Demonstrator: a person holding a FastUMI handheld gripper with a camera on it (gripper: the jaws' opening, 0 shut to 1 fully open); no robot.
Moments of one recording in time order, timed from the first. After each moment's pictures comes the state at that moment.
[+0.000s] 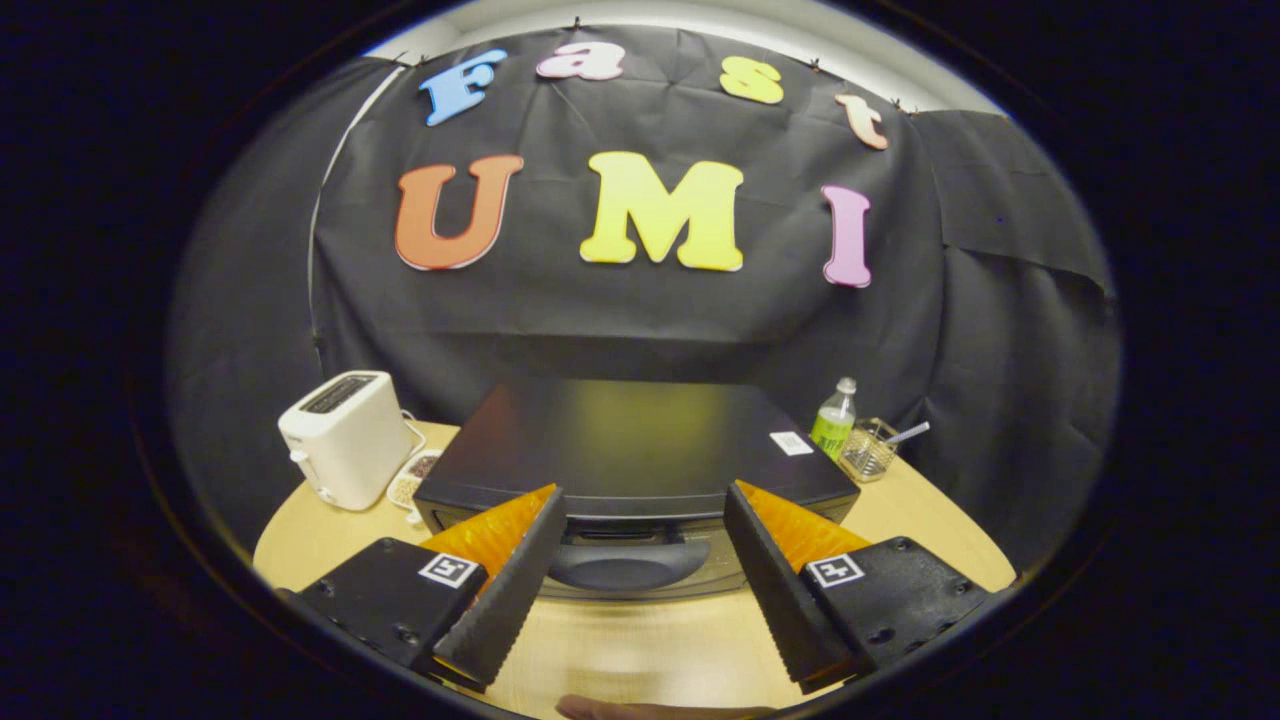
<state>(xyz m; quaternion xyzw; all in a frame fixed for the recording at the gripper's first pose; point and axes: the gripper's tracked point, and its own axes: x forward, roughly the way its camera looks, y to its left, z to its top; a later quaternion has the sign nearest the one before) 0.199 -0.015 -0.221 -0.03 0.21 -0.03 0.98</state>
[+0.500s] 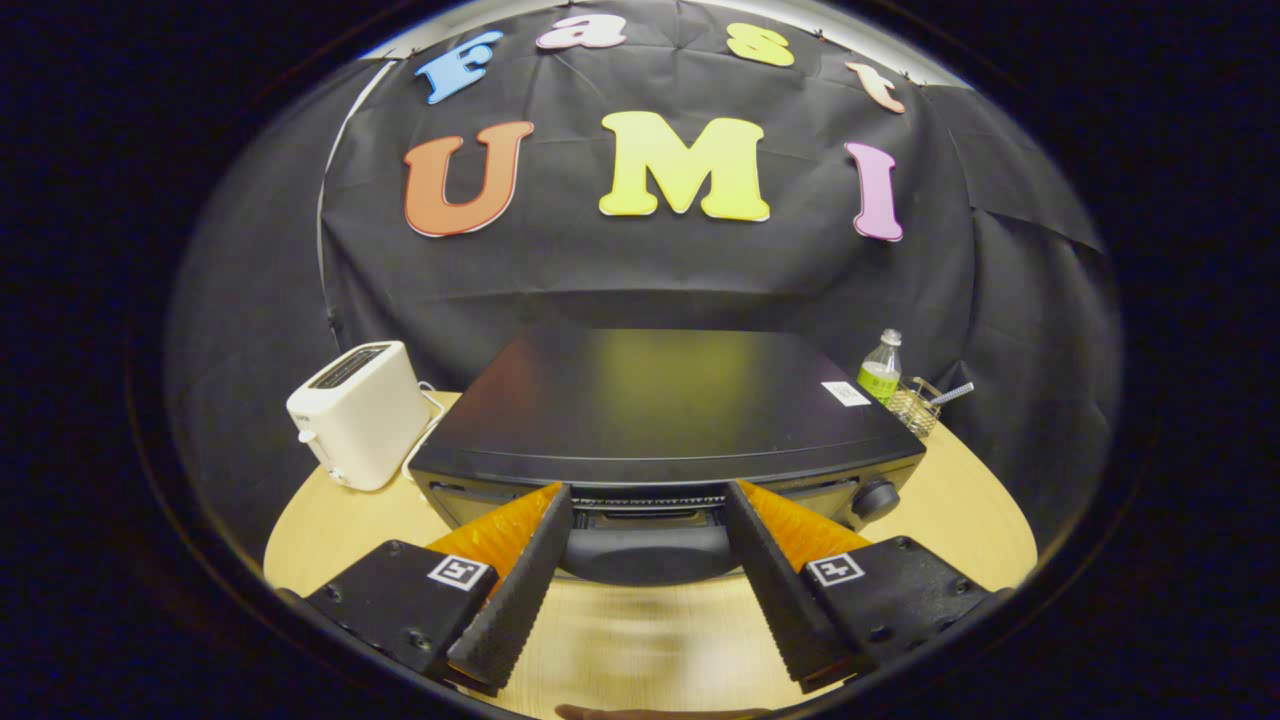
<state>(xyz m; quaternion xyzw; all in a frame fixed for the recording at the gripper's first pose) 0.203 0.002 -0.246 0.00 0.25 0.01 0.97</state>
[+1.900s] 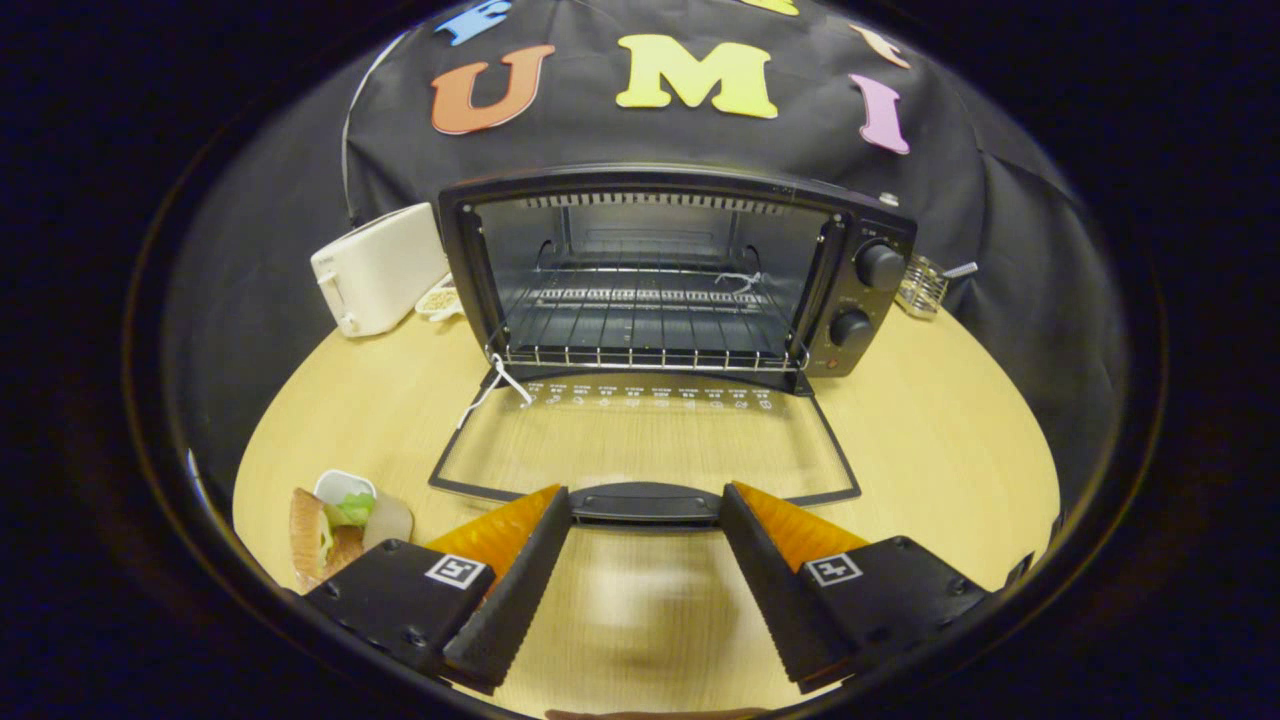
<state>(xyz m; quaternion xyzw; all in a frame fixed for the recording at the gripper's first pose) 0.080 -0.010 -0.377 -0.03 0.37 0.02 0.93</state>
